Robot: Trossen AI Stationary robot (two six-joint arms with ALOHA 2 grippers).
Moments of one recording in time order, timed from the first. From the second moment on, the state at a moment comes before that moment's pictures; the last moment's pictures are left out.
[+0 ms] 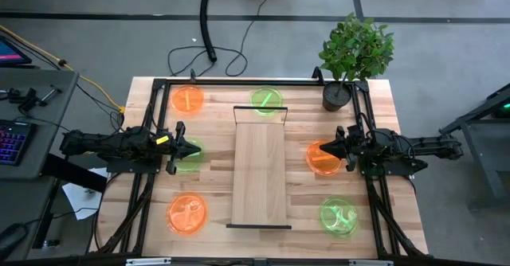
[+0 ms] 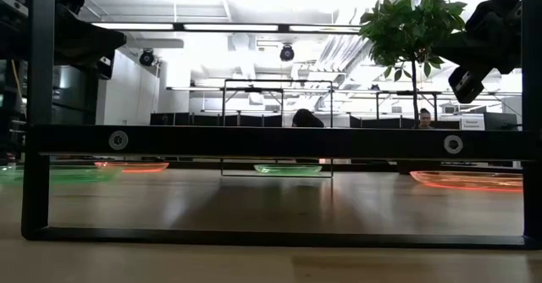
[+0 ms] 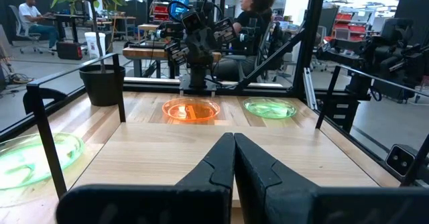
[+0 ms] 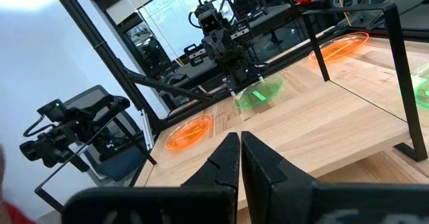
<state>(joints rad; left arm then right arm) -0.08 0.01 0.01 0.01 -0.01 -0.05 0.06 0.02 0.01 0.02 0.03 0.50</state>
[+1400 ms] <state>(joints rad) -0.08 0.01 0.01 0.01 -0.01 -0.05 0.12 0.87 0.50 -0.81 0.05 1.58</state>
